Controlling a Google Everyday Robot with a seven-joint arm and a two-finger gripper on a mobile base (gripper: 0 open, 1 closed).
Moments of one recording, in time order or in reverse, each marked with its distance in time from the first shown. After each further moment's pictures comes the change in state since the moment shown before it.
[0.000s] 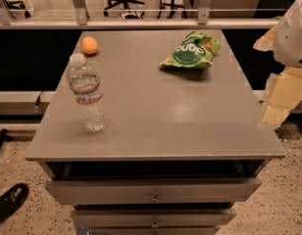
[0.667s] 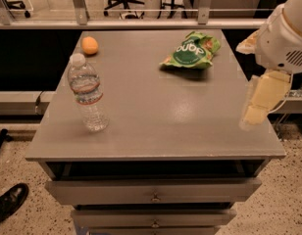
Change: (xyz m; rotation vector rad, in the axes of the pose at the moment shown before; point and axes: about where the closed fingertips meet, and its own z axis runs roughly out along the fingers) arm -0.022 -0.004 0.020 -0.016 -0.073 -0.029
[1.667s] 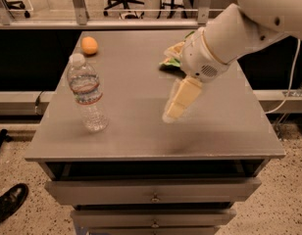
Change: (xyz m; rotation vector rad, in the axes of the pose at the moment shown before) arm -0.132 -0.019 0.092 -0.054 -0.388 -0.127
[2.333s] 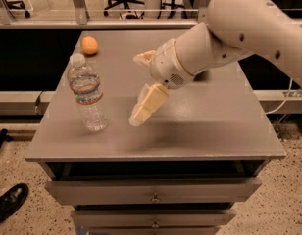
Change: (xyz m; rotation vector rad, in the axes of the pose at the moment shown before) arm -0.053 0.006 0.056 -0.070 -0.220 -0.004
